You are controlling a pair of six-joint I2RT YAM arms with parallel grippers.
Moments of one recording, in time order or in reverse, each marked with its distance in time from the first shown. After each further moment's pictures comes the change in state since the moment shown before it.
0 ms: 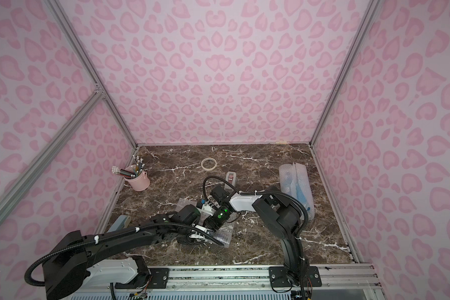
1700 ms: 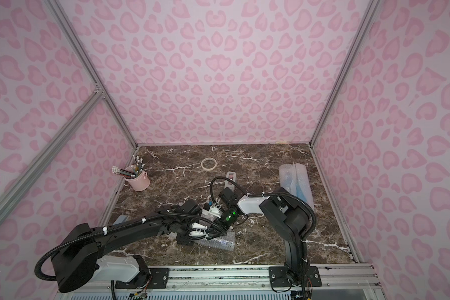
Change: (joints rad) left arm 0.063 0.054 0.072 -0.167 0.135 -0.067; right arm -0.043 -0.089 -0.151 0.042 -0.071 -0.072
